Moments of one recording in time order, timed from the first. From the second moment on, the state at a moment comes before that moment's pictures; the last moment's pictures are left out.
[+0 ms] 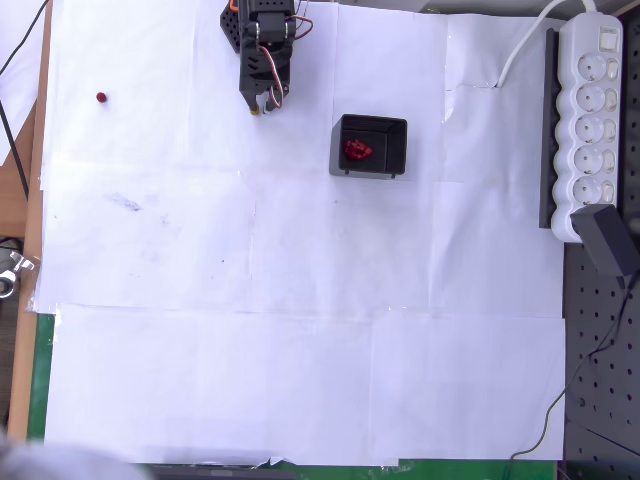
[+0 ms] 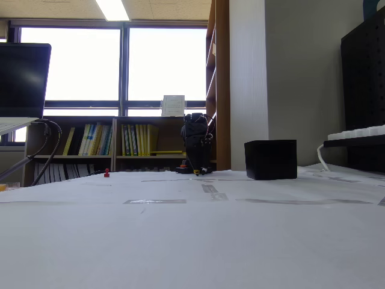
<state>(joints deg) -2.5 -7.7 1.3 76.6 -86.7</state>
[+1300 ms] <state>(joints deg) 33.3 8.7 4.4 43.3 -90.6</state>
